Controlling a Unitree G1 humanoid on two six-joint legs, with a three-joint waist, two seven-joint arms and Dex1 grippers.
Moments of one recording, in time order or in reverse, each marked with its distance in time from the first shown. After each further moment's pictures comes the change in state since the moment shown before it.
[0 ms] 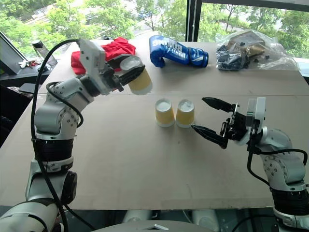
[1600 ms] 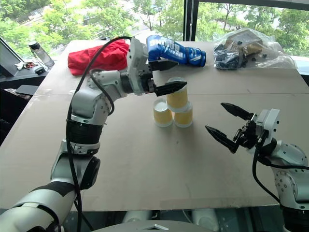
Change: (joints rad) left arm -0.154 -0.164 -0.096 0.106 0.002 0.022 -0.236; right arm 0.192 -0.008 -0.085 -0.047 -0.087 -0.086 -0.099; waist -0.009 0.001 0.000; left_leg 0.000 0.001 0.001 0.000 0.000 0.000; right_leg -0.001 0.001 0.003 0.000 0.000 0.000
